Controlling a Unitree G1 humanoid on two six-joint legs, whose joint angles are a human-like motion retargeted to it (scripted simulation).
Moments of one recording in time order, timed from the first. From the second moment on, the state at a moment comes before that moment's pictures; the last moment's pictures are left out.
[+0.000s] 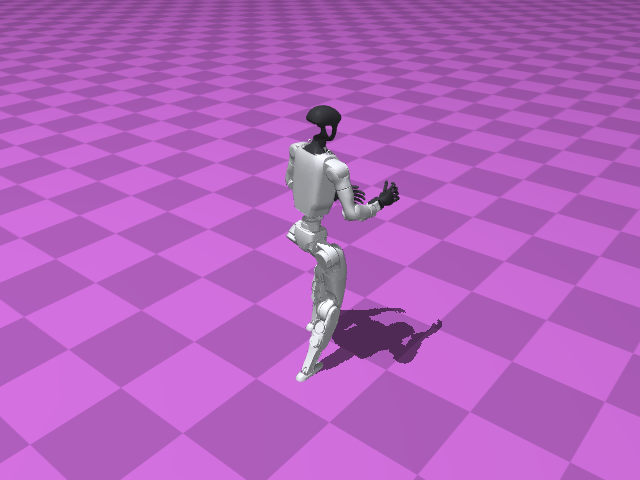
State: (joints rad) left arm -0.10 0.36 -0.60 0.27 -0.29 -0.29 0.18; right arm -0.23 -0.44 0.45 0.22 0.01 -0.37 -0.49; waist -0.09 0.02 0.08; left_leg -0.59 -0.04 -0.01 0.75 -0.39 0.02; right_leg -0.08 0.01 0.16 0.67 -0.68 0.00
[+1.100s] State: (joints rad) left arm 0.00 0.50 -0.52 0.12 -0.18 -0.32 0.15; right arm -0.46 -0.52 0.53 0.24 0.25 -0.34 -0.30; waist 0.06 0.03 0.04; left_leg -0.07 -0.14 -0.12 0.54 -0.74 0.11; right_leg -0.59 -0.11 -0.02 0.95 -0.43 0.12
